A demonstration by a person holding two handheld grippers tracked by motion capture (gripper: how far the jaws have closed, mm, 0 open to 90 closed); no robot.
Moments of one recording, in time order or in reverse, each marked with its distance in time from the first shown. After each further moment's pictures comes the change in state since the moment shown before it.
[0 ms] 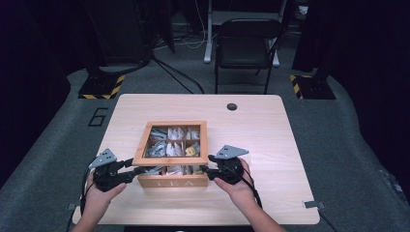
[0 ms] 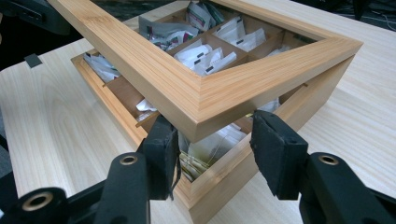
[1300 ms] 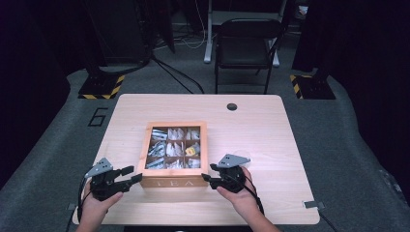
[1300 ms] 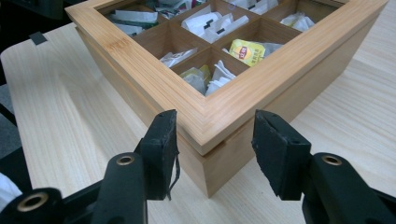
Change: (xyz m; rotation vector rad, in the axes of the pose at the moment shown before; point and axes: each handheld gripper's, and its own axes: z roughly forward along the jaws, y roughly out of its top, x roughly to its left) left arm 0.003 -0.025 -0.008 0.010 -0.001 -0.042; right arm 0.004 -0.026 -0.002 0.040 0.020 0.010
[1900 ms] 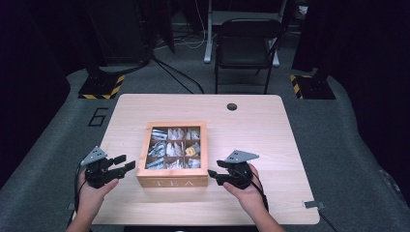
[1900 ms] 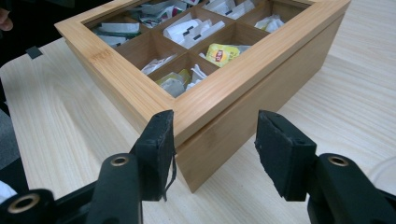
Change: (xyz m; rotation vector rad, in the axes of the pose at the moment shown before) left arm 0.033 0.020 0.003 -0.029 0.119 -0.024; right arm -0.019 0.000 -0.013 -0.018 -0.002 0.054
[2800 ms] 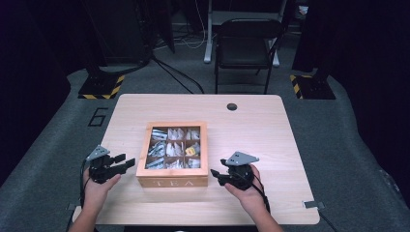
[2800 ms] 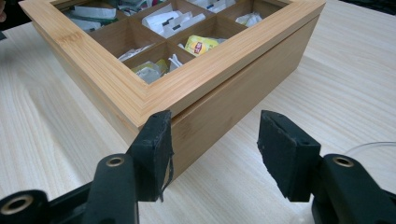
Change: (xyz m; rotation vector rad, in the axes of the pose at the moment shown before) left arm 0.024 -0.018 0.024 0.041 0.045 -0.062; right arm -0.002 -0.009 0.003 -0.002 -0.081 -0.063
